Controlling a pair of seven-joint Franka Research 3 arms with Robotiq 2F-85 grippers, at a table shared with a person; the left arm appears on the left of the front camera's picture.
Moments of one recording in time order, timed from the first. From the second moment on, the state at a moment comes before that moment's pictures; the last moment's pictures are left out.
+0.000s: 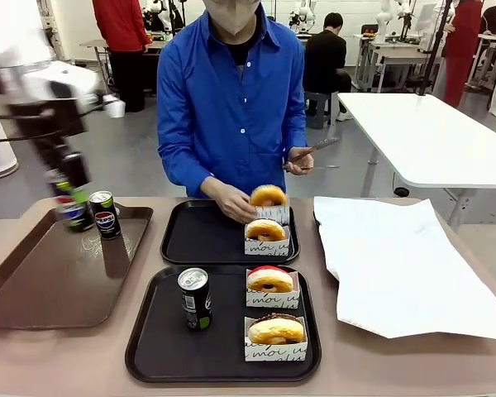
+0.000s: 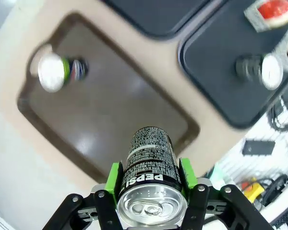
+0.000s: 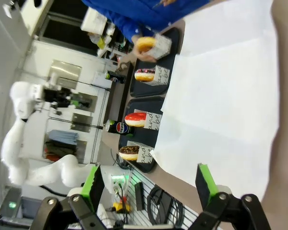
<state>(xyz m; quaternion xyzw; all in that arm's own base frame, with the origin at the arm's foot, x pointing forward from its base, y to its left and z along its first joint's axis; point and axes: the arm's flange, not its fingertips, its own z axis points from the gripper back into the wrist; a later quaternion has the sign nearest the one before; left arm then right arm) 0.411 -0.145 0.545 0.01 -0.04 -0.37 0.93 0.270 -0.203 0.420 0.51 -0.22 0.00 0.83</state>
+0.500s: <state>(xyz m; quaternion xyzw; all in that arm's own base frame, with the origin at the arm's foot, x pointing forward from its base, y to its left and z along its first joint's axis) 0.531 -0.245 0.492 0.05 -0.11 -0.43 0.90 0.270 -0.203 0.420 0.51 -0.22 0.00 0.83</state>
